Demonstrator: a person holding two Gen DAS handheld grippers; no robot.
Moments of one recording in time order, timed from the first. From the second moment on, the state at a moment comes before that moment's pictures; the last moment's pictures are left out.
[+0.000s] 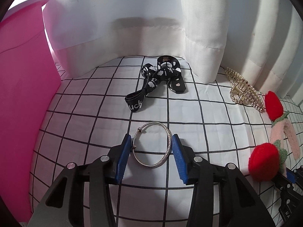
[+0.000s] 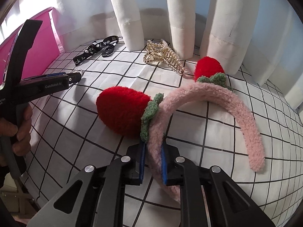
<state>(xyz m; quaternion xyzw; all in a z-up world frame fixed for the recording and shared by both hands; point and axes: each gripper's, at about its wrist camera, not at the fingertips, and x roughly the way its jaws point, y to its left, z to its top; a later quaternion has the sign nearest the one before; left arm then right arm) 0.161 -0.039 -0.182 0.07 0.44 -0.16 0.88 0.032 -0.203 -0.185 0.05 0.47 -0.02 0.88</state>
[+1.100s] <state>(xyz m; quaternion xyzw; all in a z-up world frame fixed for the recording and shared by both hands) 0.079 -0.015 -0.104 0.04 0.43 -0.19 0.88 -0.017 -0.202 -0.098 0.15 0.41 0.02 0.90</state>
